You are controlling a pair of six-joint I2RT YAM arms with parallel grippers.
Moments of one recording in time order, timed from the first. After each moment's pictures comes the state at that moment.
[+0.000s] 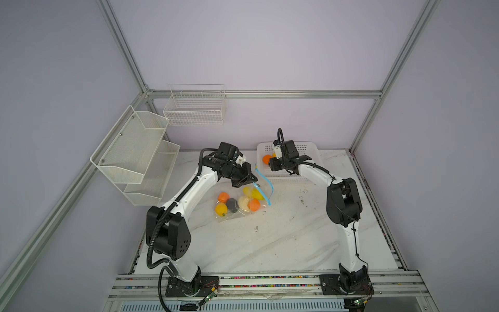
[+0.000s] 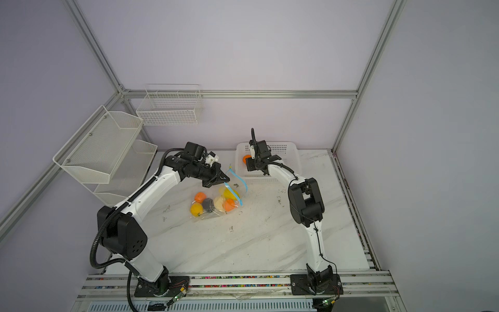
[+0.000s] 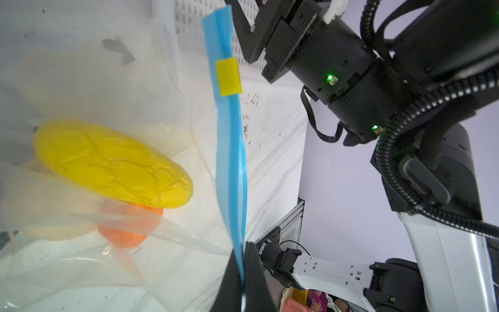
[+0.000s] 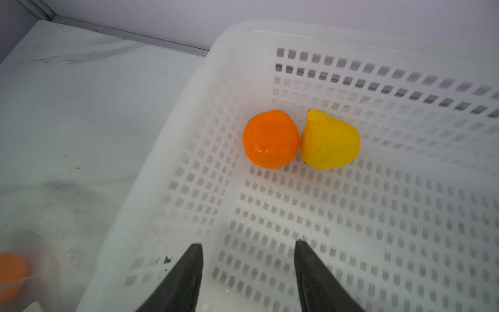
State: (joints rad) left arm -0.35 1.69 1.59 -0.83 0.63 -0.72; right arm 0.44 2.23 1.89 -0.37 -0.07 0.10
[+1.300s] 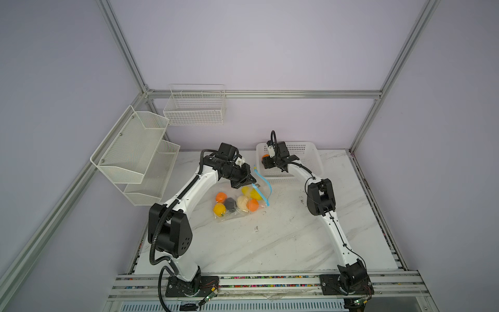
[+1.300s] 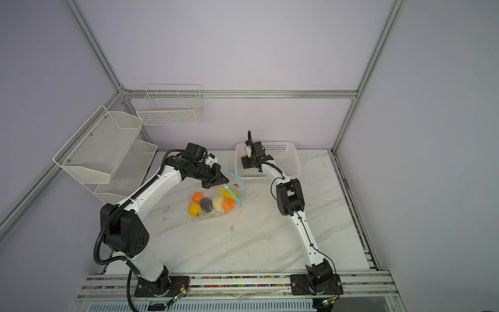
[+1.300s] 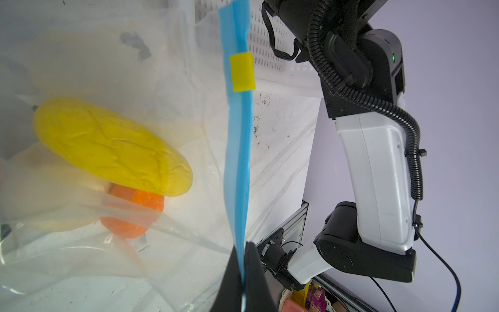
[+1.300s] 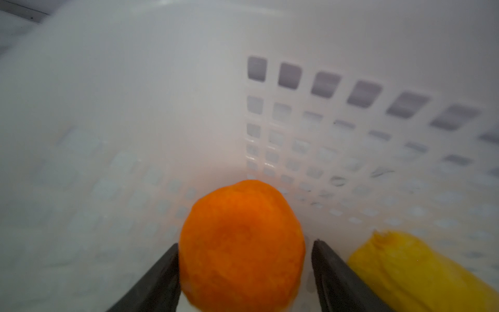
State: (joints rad) left arm -0.35 1.72 1.59 -0.85 0.62 -0.72; right arm 0.42 2.72 2.46 -0.42 -0.11 0.03
